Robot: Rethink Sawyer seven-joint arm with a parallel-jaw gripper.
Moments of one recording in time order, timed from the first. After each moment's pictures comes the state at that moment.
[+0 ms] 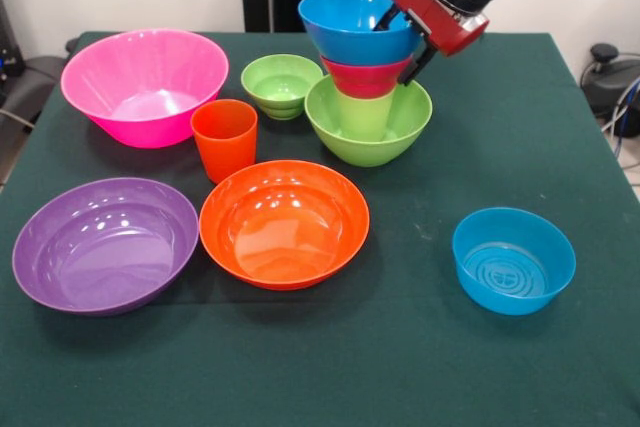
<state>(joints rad) 0.28 -0.42 -0.42 1.44 -0.10 0.81 2.59</state>
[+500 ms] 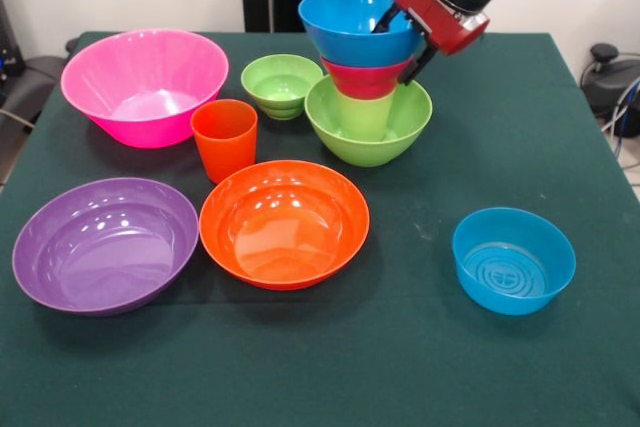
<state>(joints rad) 0.28 -0.43 -0.42 1.44 -0.10 0.81 2.59</state>
